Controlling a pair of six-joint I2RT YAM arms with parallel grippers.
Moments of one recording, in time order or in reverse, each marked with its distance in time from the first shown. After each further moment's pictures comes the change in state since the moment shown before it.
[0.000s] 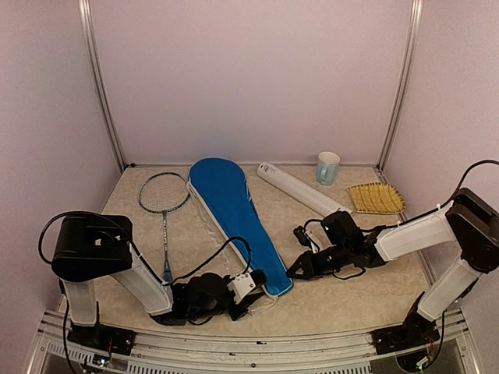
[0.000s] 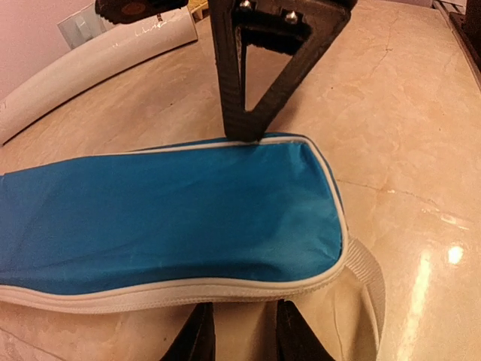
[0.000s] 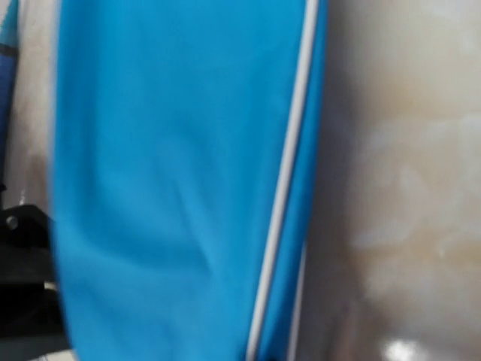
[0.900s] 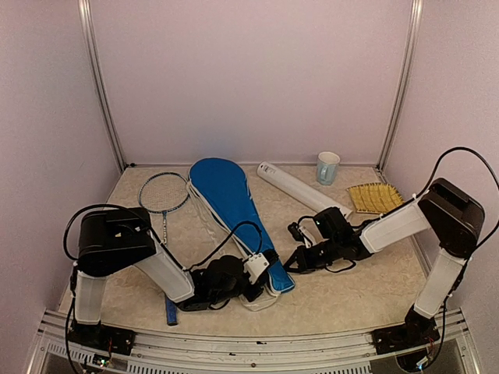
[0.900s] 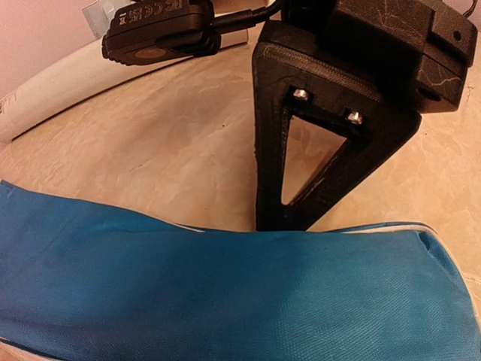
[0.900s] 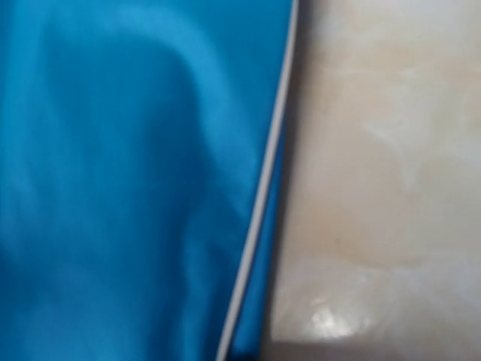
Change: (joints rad) left arm 0.100 0.126 0.203 -0.065 0.005 -0.018; right arm -0.045 0.173 0.112 0.023 -0.023 -0.073
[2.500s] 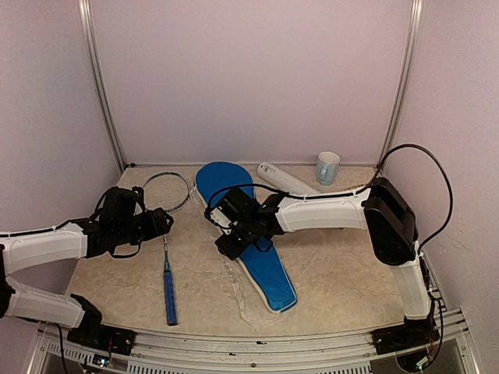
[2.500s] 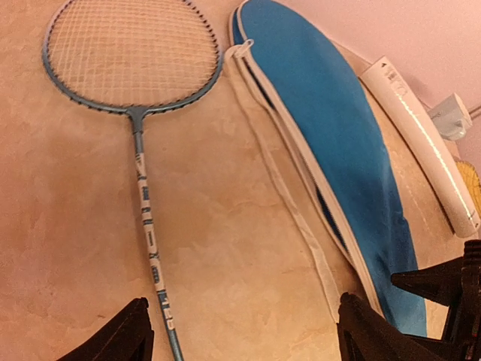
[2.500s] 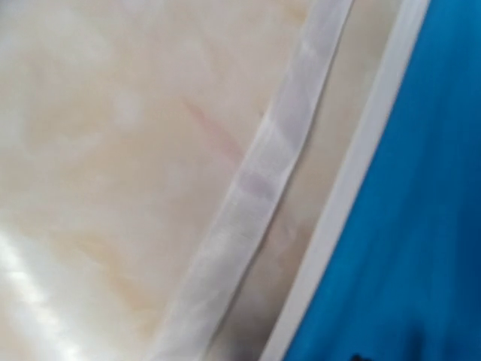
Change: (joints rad) left arm 0.701 -0.975 -0.237 -0.963 0.162 -0.748; right arm 0.317 0.424 0.975 -0.609 0.565 -0.426
